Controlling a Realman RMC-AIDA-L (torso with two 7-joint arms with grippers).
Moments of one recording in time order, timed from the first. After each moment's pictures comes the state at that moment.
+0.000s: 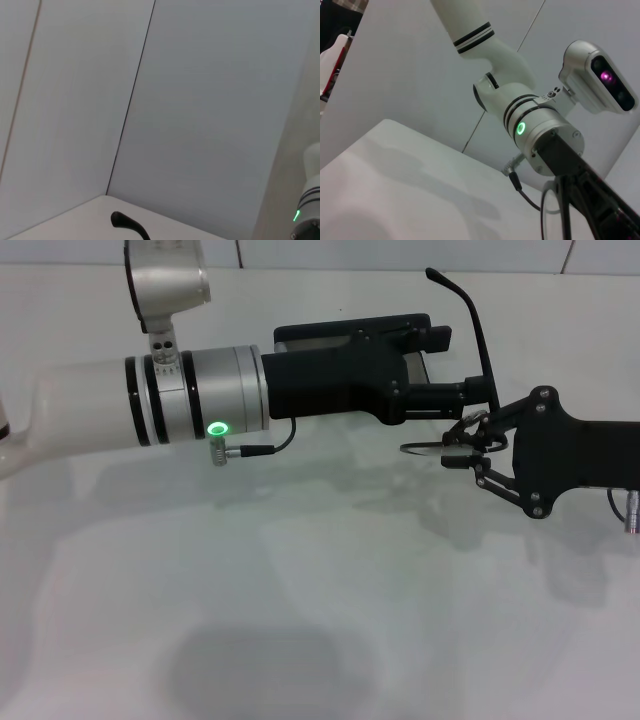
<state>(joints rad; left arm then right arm) -0.76 -2.09 1.24 0.36 1.31 1.36 -1.26 0.48 2.02 -1.11 -0.76 -1.61 -1.54 0.67</state>
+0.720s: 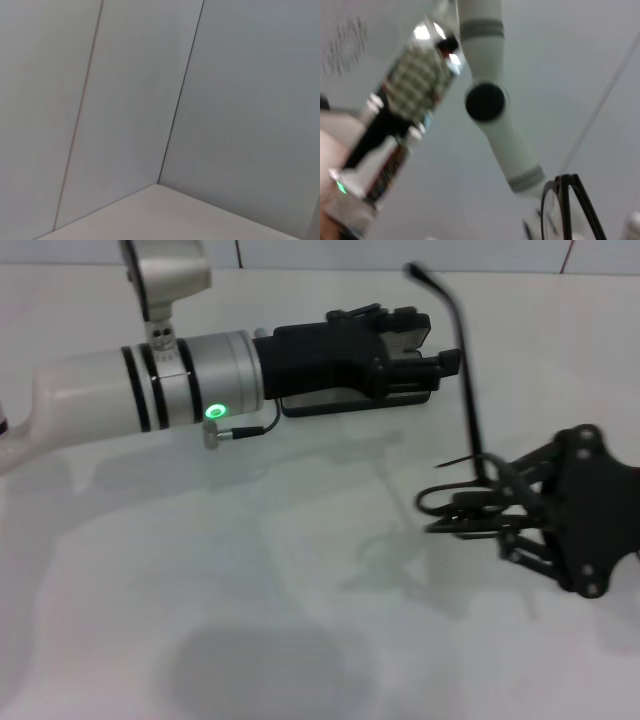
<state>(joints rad) -0.76 -2.09 1.21 0.36 1.32 1.23 -1.25 0.44 2.02 -1.11 -0.77 -1.49 -1.90 0.61</state>
